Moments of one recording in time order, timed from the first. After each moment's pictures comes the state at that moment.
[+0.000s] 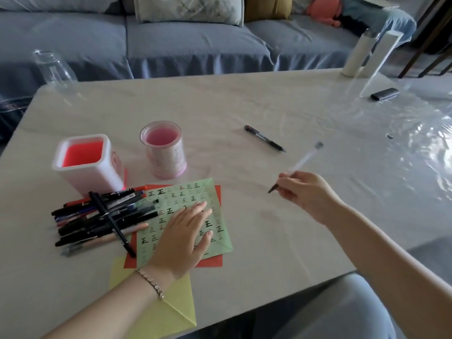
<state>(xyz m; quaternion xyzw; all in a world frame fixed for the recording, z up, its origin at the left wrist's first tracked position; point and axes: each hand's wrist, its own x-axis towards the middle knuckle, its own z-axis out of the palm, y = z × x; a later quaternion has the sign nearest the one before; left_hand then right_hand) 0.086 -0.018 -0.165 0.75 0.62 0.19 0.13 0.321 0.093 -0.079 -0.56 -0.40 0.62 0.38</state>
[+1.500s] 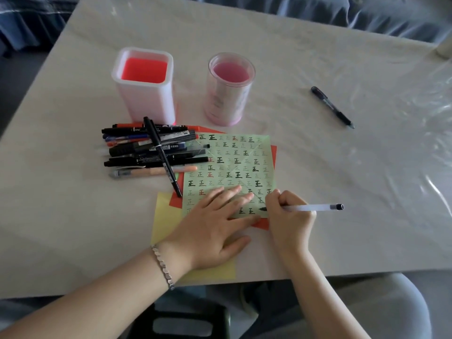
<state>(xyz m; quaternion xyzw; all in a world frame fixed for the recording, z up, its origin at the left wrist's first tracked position) 0.066 -0.077 -0.170 0.82 0.55 0.14 0.12 0.212 -0.015 -0.160 -0.60 -0.59 0.32 0.43</state>
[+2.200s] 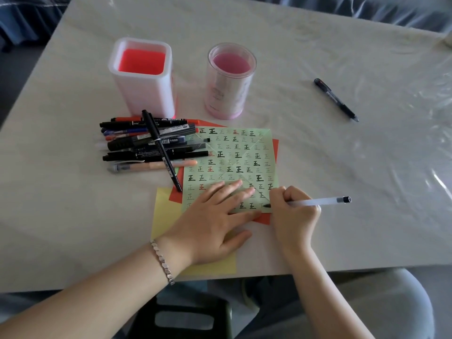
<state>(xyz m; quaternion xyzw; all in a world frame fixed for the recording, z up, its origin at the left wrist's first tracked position) 0.066 -0.078 -0.172 0.82 0.55 0.14 0.12 0.215 -0.014 -0.166 -0.60 -0.59 0.32 0.45</state>
